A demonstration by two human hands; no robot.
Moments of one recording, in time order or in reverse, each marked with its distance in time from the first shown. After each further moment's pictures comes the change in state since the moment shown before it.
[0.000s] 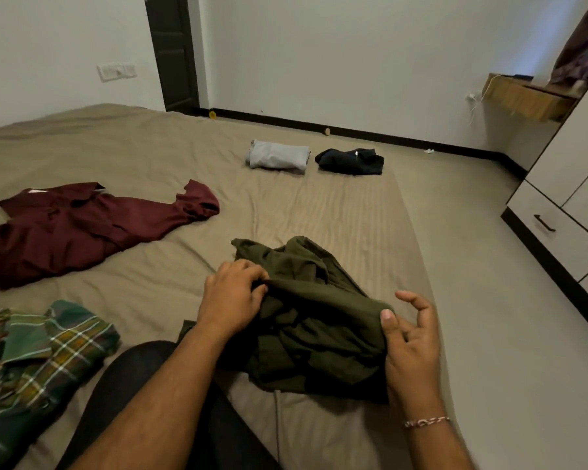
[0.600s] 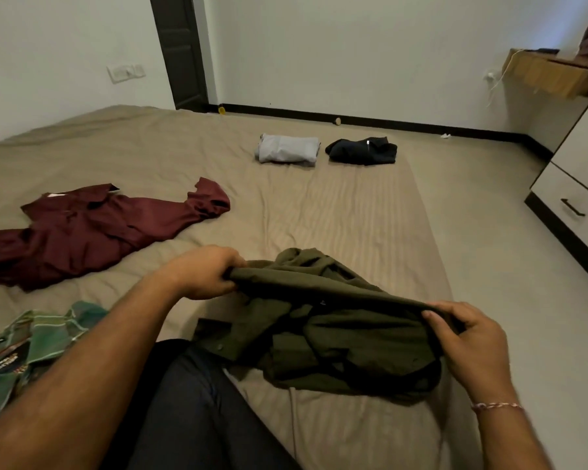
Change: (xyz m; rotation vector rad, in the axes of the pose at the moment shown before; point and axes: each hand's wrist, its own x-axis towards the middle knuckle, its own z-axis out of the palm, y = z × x) left_hand 0.038 -0.021 -0.096 0.192 -0.574 0.139; right_hand 0.052 0.016 -0.073 -0.692 0.006 -0.279
